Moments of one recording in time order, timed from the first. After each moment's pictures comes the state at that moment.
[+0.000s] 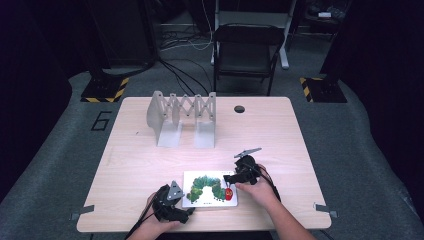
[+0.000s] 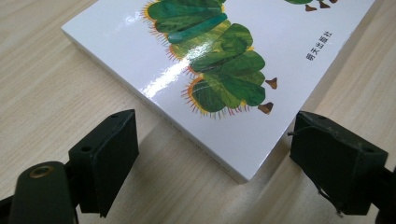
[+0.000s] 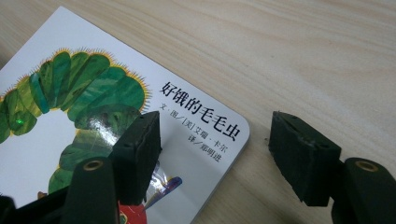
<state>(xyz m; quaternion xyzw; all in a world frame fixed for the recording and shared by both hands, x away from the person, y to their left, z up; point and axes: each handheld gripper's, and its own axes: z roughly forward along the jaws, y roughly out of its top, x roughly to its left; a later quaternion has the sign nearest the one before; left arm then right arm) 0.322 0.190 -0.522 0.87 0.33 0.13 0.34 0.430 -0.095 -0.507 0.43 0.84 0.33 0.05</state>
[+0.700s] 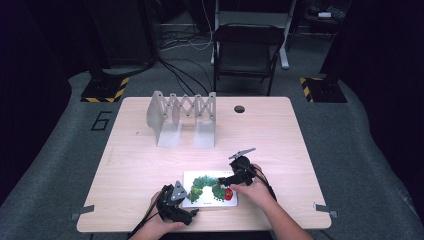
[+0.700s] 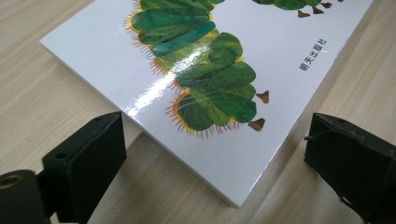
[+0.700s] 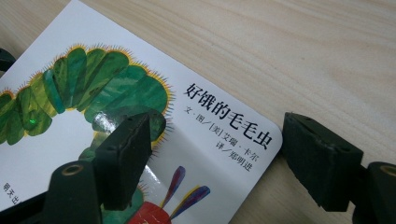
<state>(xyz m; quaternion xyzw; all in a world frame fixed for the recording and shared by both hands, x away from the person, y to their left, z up) 0.325 0.180 -0.526 0.87 0.32 0.13 0.34 0.428 -0.079 -0.506 0.43 0.85 0.32 0.04</state>
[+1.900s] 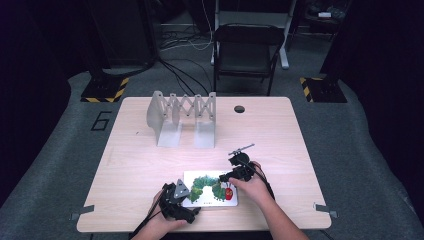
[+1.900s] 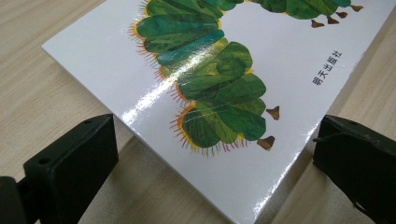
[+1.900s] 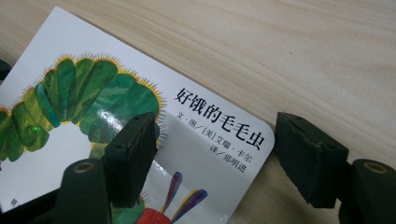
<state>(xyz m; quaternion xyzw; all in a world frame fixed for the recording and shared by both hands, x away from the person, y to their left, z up) 0.331 0.175 -0.527 0.87 0.33 0.13 0.34 0.436 -0.074 -0.499 0.48 0.83 0.28 0.02</state>
